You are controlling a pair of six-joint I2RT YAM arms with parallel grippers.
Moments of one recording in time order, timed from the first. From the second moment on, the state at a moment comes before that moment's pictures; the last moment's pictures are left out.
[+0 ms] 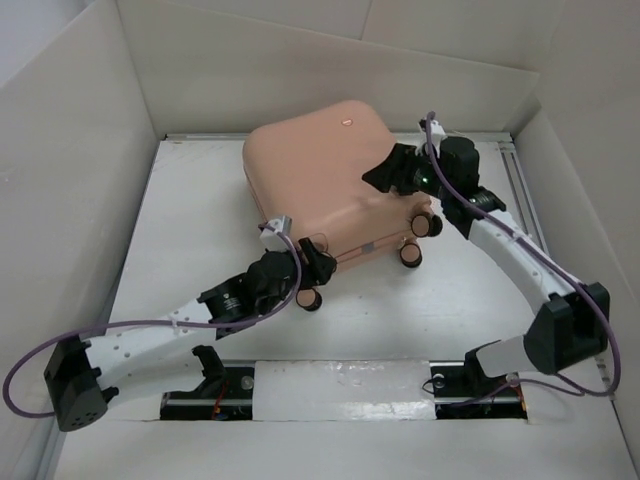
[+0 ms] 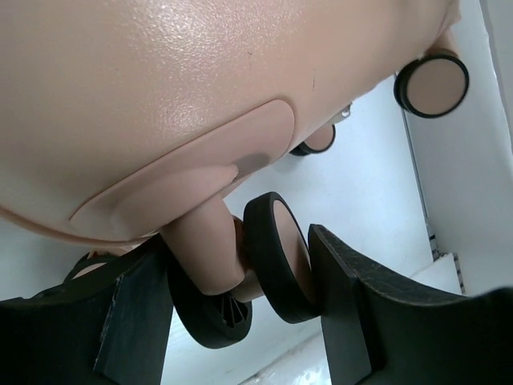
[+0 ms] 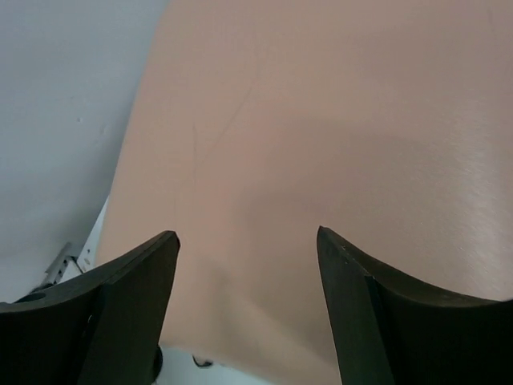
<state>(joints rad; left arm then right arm) -1.01 0.95 0.64 -0.07 -0.39 -0.88 0.34 1.43 1.22 -0.05 -0.43 0.51</state>
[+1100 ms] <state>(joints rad) -1.03 0.73 0.61 -0.24 -0.38 -0.84 0.47 0.70 0.15 0.49 -0.01 0.54</state>
